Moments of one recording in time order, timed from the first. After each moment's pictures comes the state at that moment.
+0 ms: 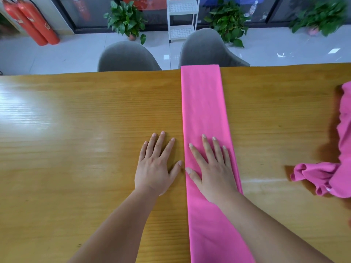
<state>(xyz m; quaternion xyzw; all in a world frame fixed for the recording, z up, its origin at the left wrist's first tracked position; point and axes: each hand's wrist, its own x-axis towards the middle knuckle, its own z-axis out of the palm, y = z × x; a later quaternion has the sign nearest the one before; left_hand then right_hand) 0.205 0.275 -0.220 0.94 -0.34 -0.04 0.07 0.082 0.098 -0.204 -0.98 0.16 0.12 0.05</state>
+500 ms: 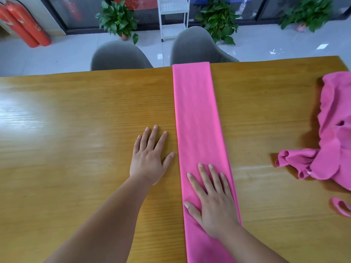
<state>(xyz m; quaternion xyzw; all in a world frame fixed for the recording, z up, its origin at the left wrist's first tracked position) 0.208 0.274 -0.227 0.94 -0.35 -0.07 0.04 -0.022 0.140 -0.201 -0.98 0.15 0.14 0.08</state>
